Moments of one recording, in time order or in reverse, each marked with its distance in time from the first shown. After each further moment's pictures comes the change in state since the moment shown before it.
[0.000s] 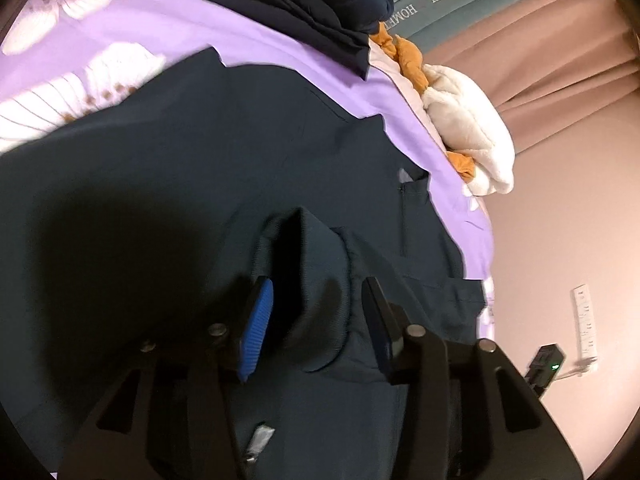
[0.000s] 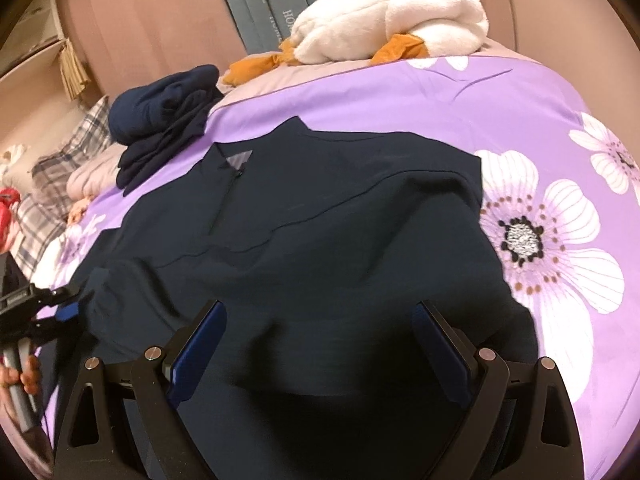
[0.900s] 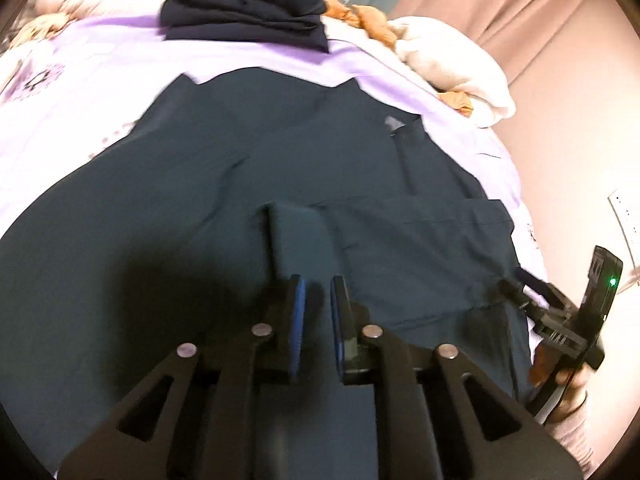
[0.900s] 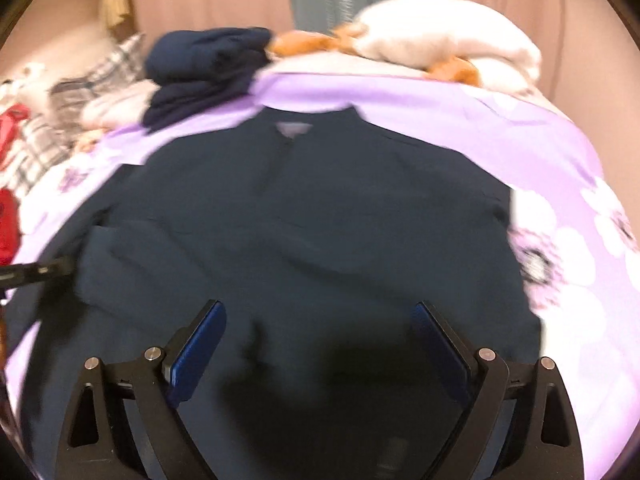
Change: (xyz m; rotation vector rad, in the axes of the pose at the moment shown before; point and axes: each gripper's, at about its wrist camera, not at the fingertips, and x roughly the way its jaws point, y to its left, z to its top) left arm -0.024 -0.031 -0.036 0.310 0.027 0.169; right arm -0.005 0.069 -0.007 -0.254 0.042 -0.046
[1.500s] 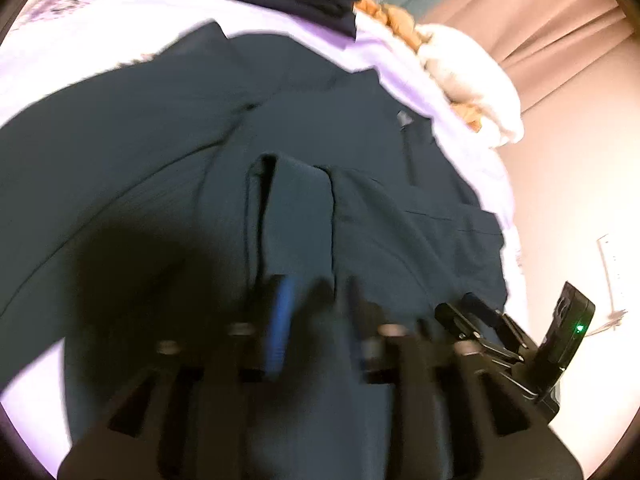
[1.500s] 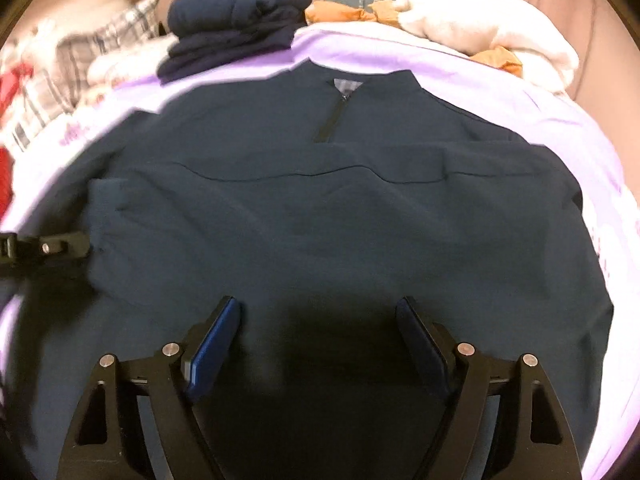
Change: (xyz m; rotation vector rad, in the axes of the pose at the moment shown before) left arm -0.004 0.014 -0.025 -0.185 -0.008 -0.051; right arm 0.036 0.052 -0.017 -0.037 0.063 0.012
